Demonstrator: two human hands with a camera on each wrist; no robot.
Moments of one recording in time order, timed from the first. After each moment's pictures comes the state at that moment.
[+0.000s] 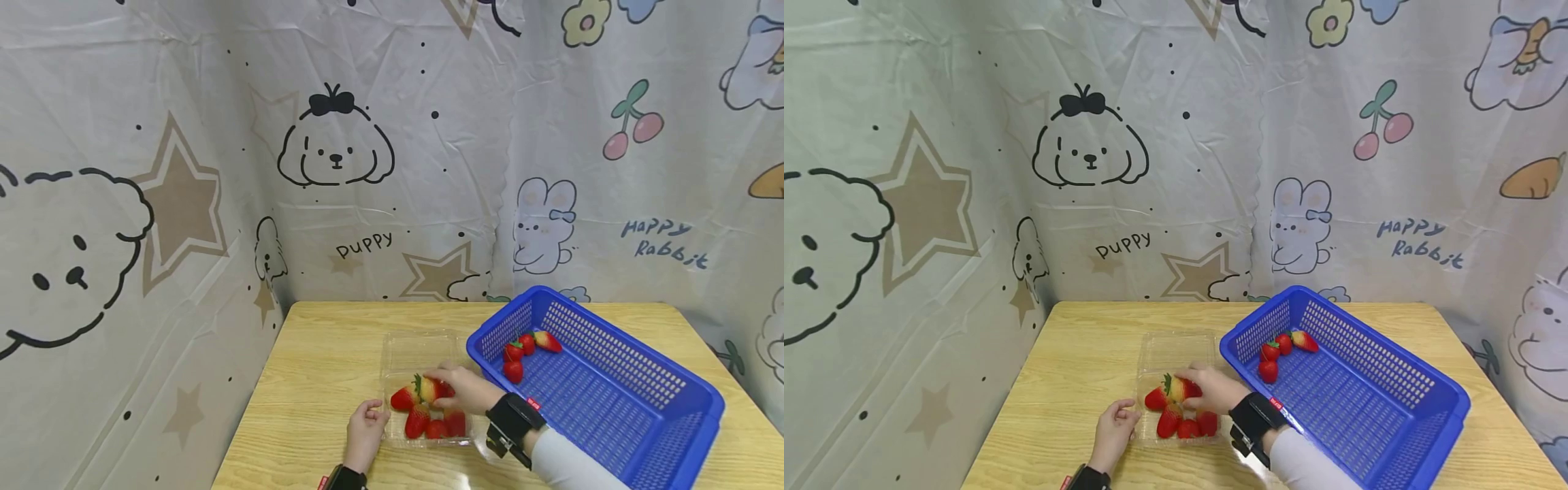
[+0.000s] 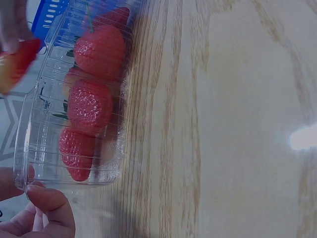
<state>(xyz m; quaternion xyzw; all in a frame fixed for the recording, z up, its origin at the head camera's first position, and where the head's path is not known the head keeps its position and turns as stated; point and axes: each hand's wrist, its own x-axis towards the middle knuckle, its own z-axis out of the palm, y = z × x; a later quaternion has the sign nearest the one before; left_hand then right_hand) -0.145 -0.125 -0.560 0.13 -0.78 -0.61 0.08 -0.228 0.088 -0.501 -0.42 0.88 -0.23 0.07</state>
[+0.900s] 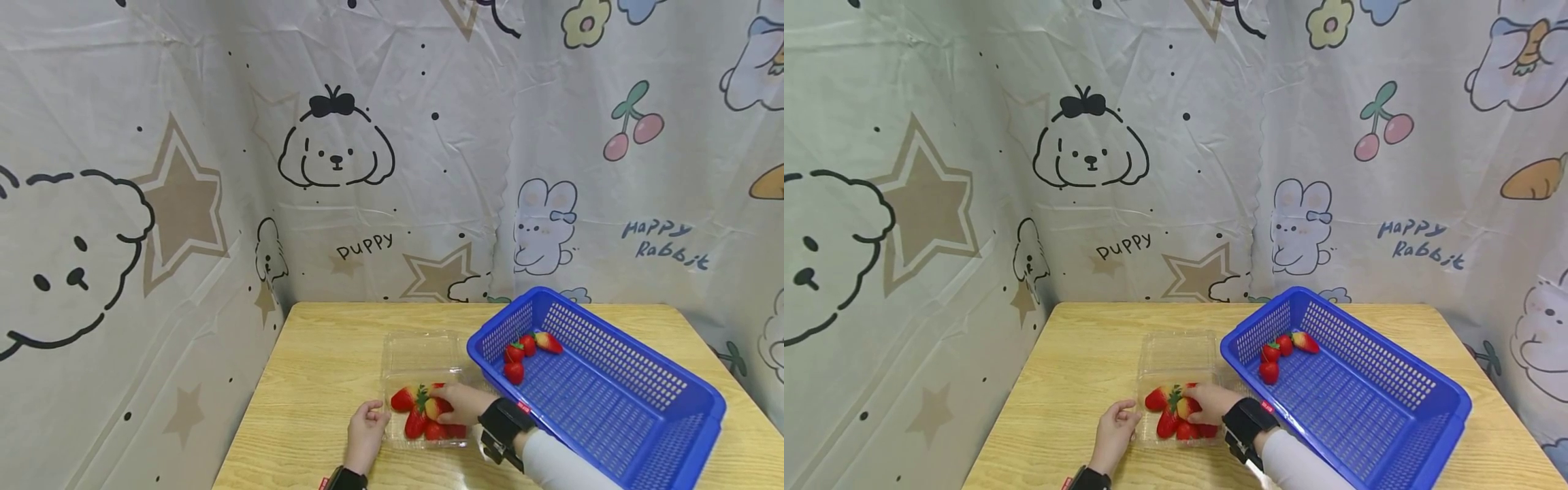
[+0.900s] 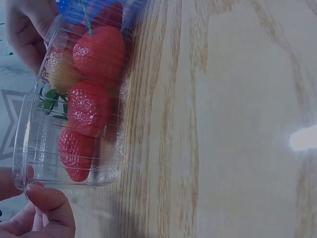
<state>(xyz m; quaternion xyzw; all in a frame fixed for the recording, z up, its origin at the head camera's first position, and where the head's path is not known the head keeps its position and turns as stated) -0.147 -0.125 -0.563 0.15 -0.79 -0.59 0.07 -0.226 0.081 -0.529 -0.39 0.89 -0.16 0.17</state>
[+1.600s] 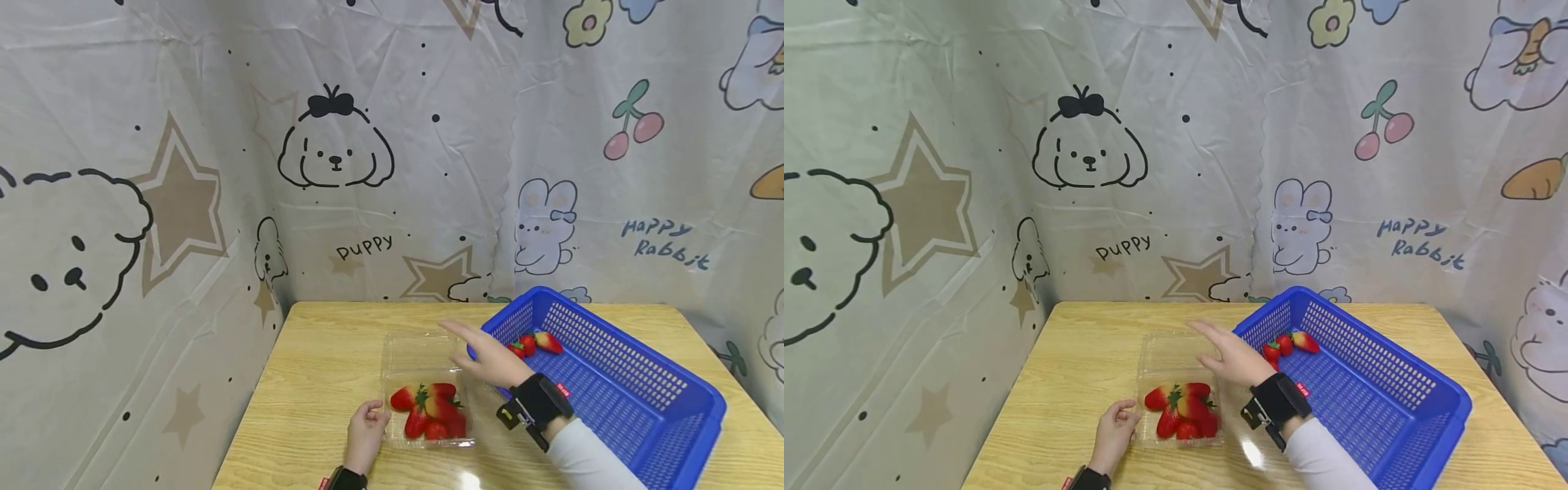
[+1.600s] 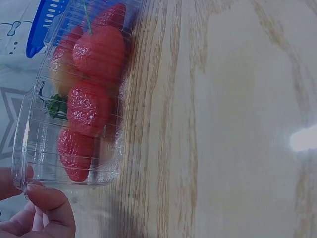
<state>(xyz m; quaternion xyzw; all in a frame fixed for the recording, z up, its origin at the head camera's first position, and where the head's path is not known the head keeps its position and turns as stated) -0.147 -0.124 -0.563 0.14 -0.78 -0.60 0.08 -0.240 0.116 -0.443 -0.38 0.87 -0.31 -0.05</state>
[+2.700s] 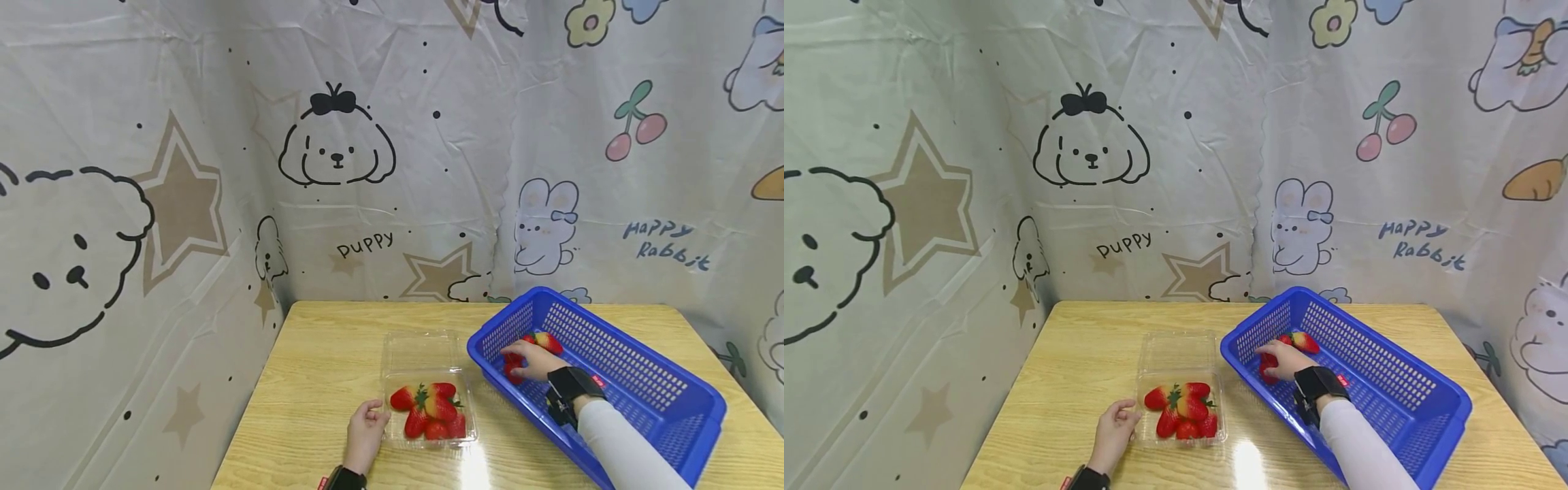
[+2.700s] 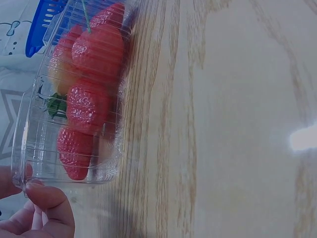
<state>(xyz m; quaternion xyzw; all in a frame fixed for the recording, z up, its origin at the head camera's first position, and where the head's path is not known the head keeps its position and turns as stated) -0.144 -0.127 -0.568 0.11 -0.77 -0.62 0.10 -0.283 0.211 -0.513 -0.27 0.93 -0.22 0.11</state>
